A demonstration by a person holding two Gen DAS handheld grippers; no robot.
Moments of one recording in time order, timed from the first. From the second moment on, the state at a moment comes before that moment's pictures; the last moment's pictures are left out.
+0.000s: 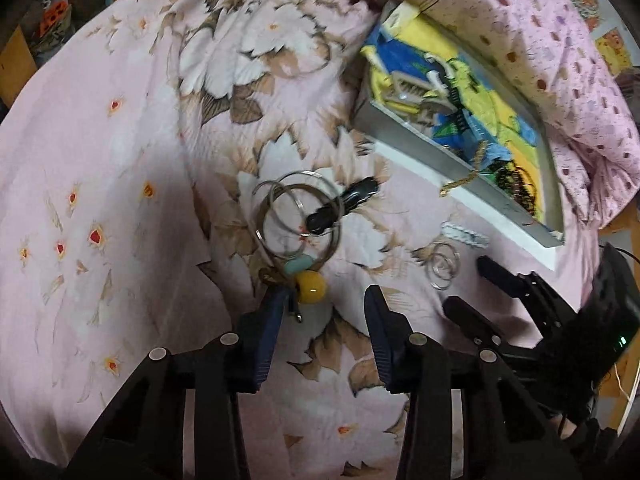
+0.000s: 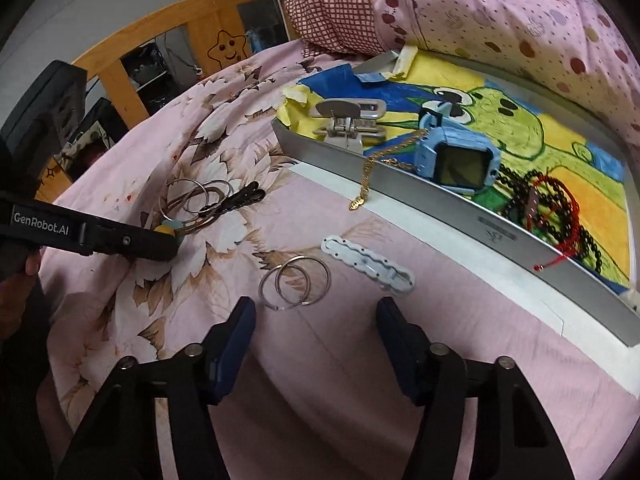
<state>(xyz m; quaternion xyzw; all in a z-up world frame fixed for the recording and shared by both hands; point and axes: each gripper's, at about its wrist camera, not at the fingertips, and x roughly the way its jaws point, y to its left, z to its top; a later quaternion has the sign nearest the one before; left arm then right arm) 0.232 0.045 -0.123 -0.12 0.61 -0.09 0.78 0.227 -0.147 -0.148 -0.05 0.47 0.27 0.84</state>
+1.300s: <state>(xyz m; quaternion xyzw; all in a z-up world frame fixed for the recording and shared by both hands) 0.219 0.008 -0.093 -0.05 0.54 -0.14 0.83 0.218 -0.166 -0.123 0.00 0.45 0.23 0.87</state>
